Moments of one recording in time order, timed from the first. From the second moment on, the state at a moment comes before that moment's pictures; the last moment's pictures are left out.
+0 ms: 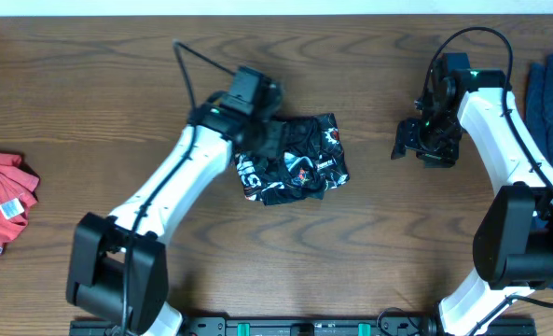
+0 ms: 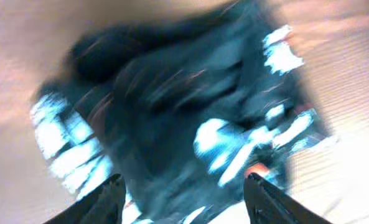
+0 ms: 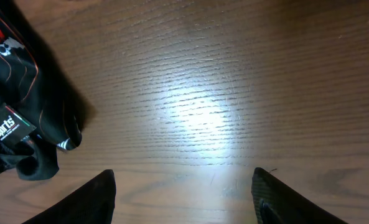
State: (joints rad) left arm -0.41 1.73 1.31 -0.75 0.16 -0.22; right arm 0.02 1.87 1.48 -1.22 -0.16 0.25
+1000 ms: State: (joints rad) left arm -0.39 1.87 1.31 -0.75 0.26 -0.23; right arm 0.02 1.87 1.48 -1.20 -0.16 0.23
